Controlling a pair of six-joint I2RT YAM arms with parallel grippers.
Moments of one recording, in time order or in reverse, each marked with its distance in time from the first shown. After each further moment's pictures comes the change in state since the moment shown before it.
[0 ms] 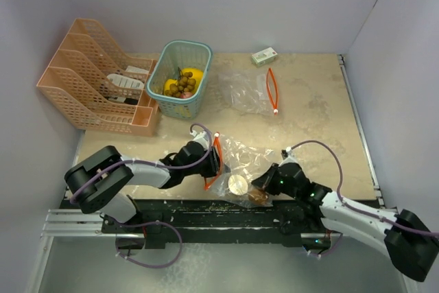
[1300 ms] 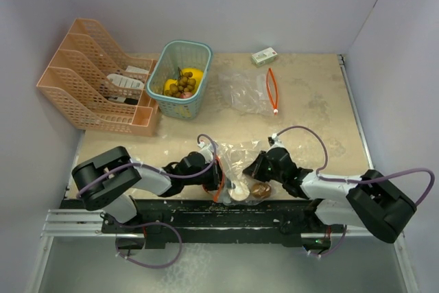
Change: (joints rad) left arm -0.104 0.058 -0.078 0.180 0.129 -0.103; right arm -0.054 0.509 0.180 0.323 -0.052 -0.129
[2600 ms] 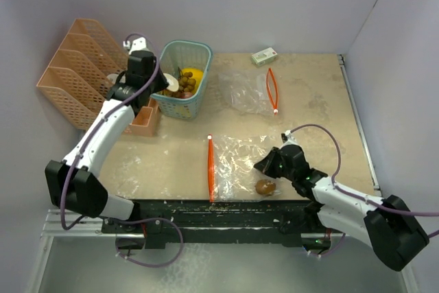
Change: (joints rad) left arm 0.660 -0.172 0.985 -1.149 -0.511 0.614; right arm -0.162 -0.235 -0.022 -0.188 -0.033 -0.114
